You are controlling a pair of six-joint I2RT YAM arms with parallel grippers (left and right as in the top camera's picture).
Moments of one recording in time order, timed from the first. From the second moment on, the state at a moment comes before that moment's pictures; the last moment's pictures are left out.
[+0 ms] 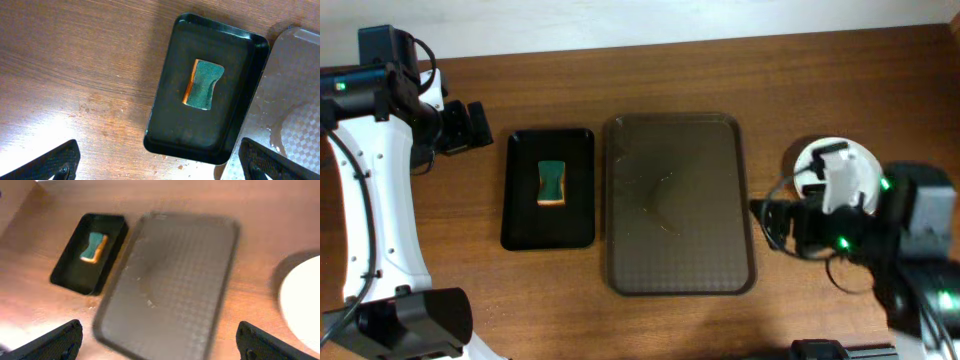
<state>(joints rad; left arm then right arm) 0.12 1.85 2.07 -1.50 0.05 -0.12 -0.08 0.87 1.17 -1.07 -0.47 -0.05</state>
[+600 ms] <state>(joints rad) 0.12 1.85 2.07 -1.50 0.05 -0.12 -0.08 0.01 0.08 -0.03 -0.11 -0.12</state>
